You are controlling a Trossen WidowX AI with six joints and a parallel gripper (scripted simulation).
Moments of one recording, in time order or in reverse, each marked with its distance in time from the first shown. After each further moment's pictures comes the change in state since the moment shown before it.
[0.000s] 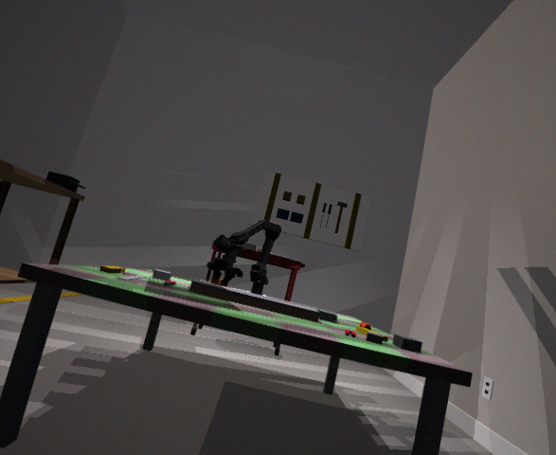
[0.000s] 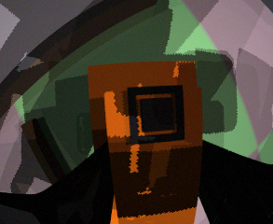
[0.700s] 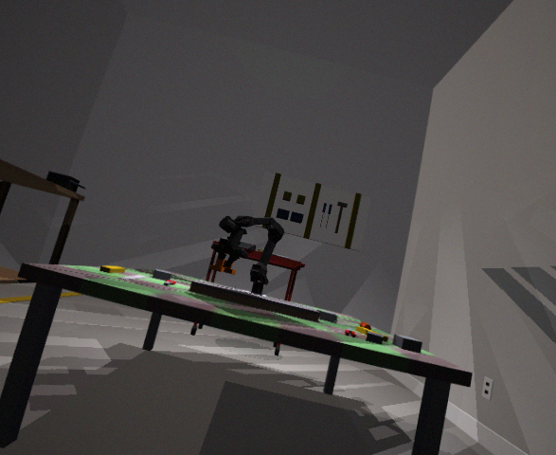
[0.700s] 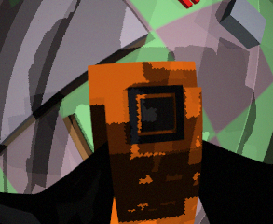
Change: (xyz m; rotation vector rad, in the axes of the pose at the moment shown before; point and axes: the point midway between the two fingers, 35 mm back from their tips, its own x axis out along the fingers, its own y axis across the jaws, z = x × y) arm -0.089 0.000 0.026 -0.004 -0.016 -0.003
